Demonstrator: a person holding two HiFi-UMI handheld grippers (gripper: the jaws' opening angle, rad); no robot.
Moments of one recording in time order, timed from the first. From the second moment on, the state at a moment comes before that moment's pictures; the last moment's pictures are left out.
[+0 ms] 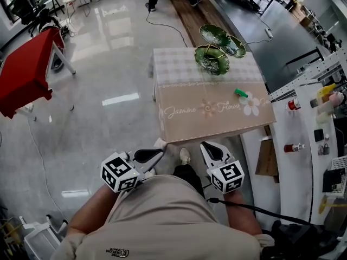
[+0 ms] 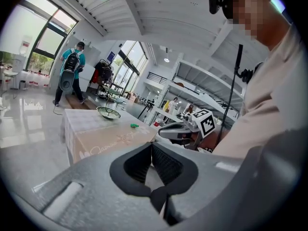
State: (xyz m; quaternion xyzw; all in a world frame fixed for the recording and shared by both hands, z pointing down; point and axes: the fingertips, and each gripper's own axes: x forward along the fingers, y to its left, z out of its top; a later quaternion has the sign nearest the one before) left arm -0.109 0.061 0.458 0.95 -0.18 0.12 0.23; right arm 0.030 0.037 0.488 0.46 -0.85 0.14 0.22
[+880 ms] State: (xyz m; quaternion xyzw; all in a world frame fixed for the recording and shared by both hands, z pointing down) left arm 0.058 -0.049 0.456 0.94 -0.22 0.14 0.24; right arm 0.238 -0.109 0.555 0.42 -0.85 0.10 0.30
